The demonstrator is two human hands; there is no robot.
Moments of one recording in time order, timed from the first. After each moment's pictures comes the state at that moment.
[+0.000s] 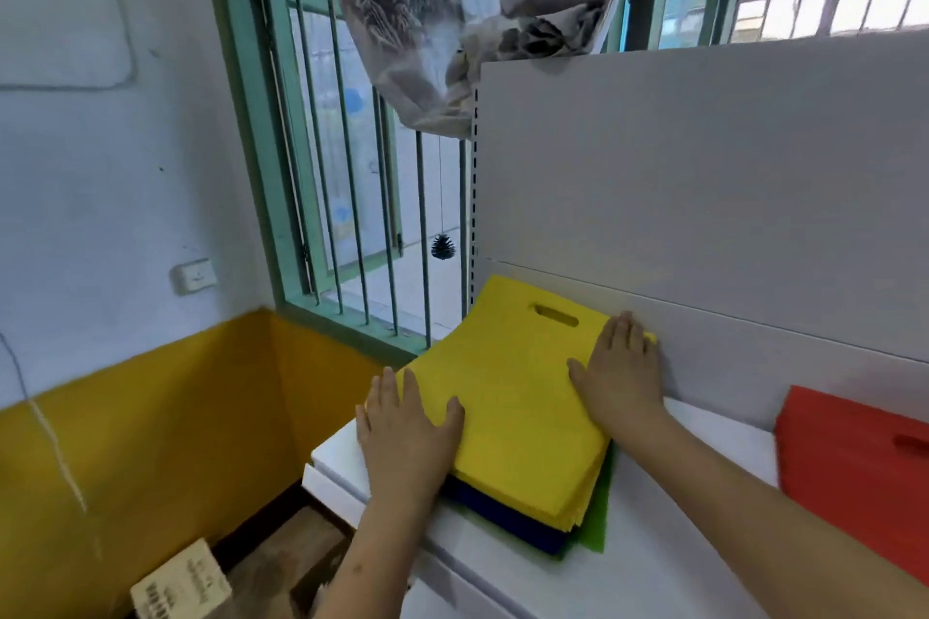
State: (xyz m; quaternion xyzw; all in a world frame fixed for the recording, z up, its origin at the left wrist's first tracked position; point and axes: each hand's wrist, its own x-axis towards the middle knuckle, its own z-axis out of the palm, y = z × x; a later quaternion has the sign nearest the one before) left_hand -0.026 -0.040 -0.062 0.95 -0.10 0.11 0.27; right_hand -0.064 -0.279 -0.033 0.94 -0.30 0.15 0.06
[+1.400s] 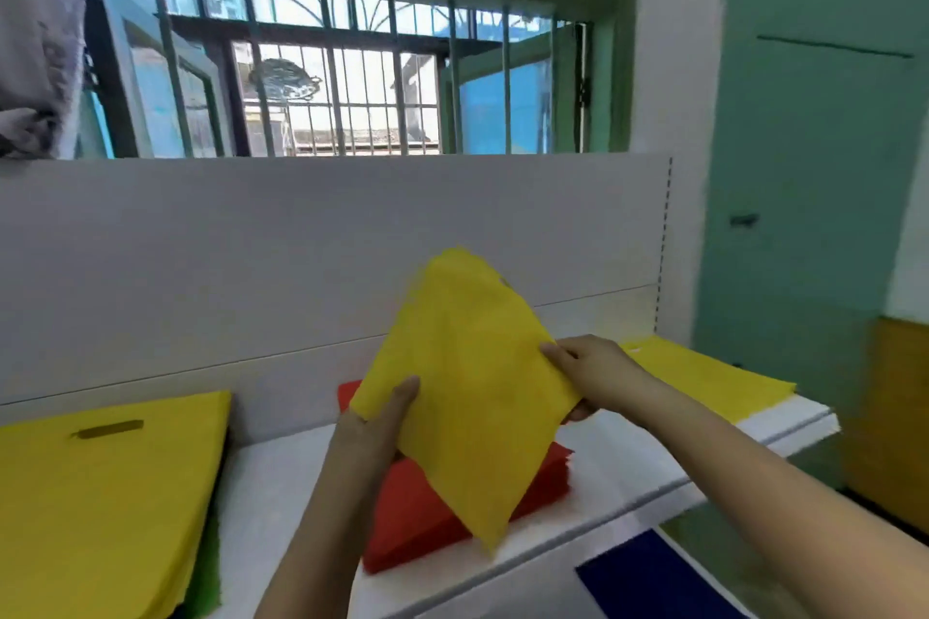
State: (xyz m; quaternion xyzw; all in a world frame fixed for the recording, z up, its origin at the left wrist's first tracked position) left_hand -0.287 -0.162 0.053 0.55 -0.39 -0.36 0.64; right_hand -0.514 -0.275 0.078 0.74 -0.52 0.30 -0.30
